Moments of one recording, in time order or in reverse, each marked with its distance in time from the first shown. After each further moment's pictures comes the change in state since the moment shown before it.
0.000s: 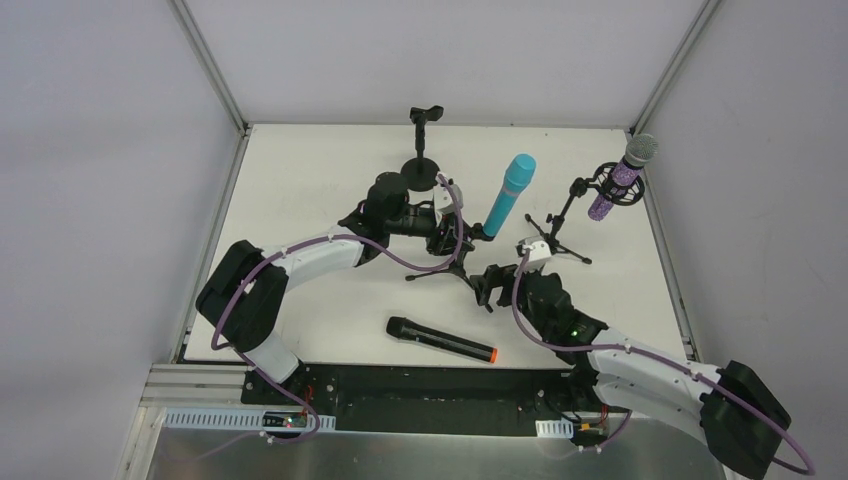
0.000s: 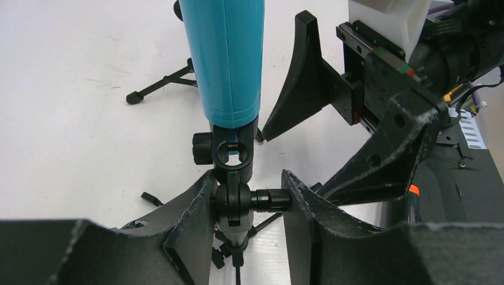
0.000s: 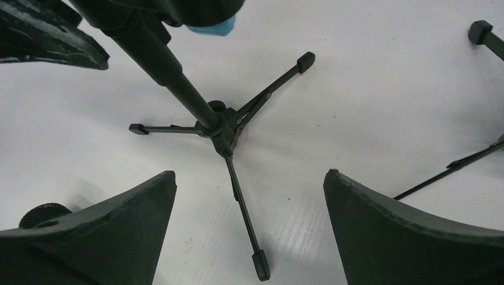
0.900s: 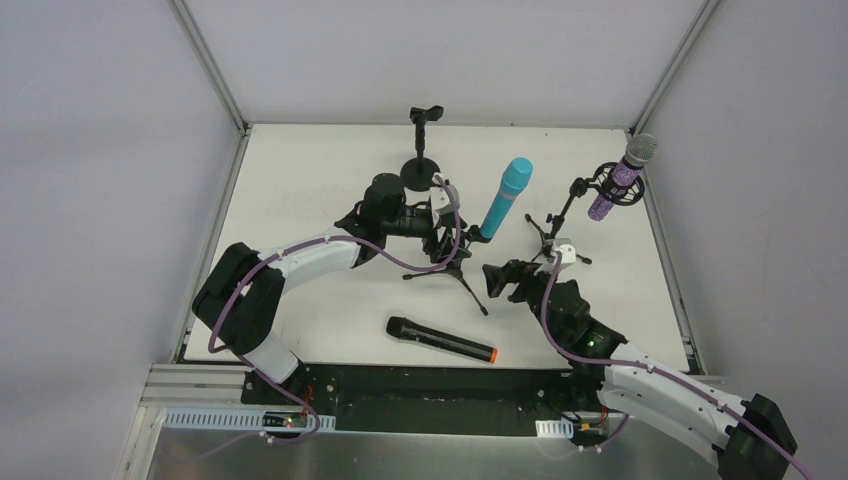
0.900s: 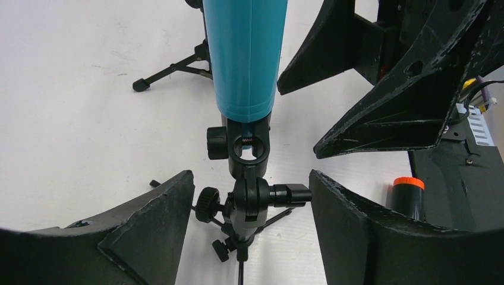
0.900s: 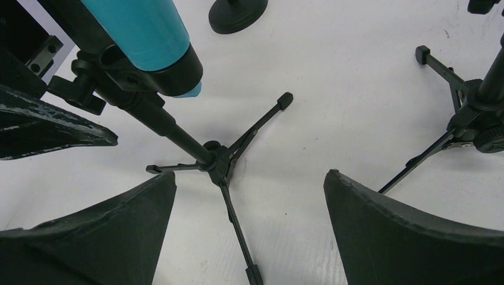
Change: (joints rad) left arm 0.006 -0.021 -0.021 -0.032 -0.025 0.020; right arm 0.000 -0.210 -0.008 -0.083 0.108 0.068
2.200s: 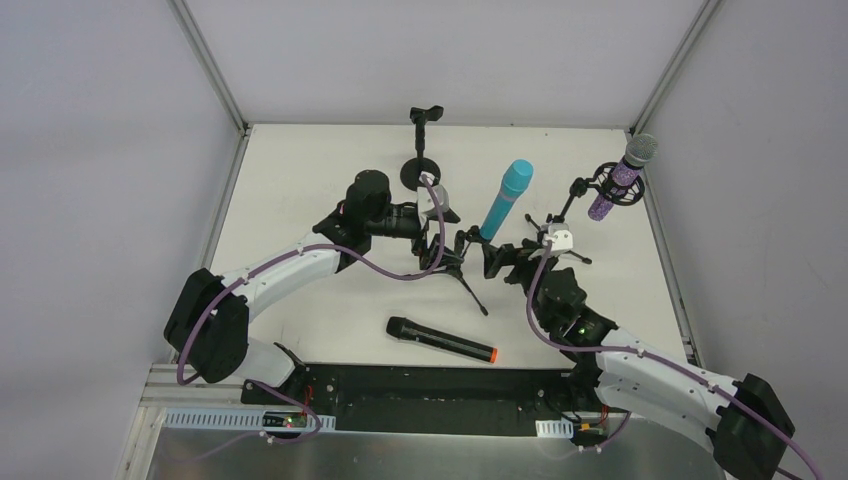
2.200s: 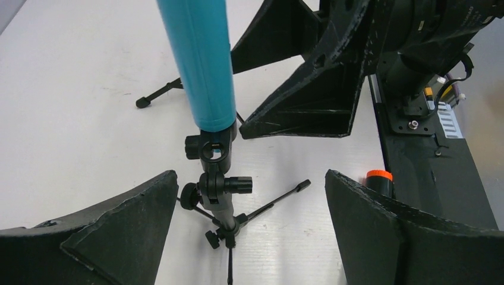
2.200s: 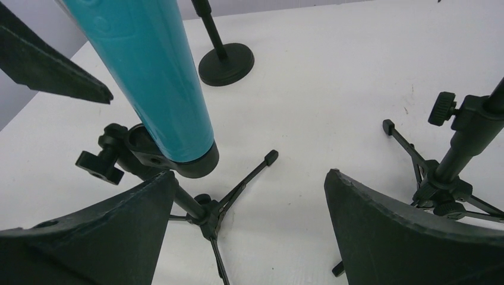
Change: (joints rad) left arm 0.003 -0.178 -0.004 -0.140 0.016 0.037; right arm 0.007 0.150 0.092 0.160 0.089 -0.180
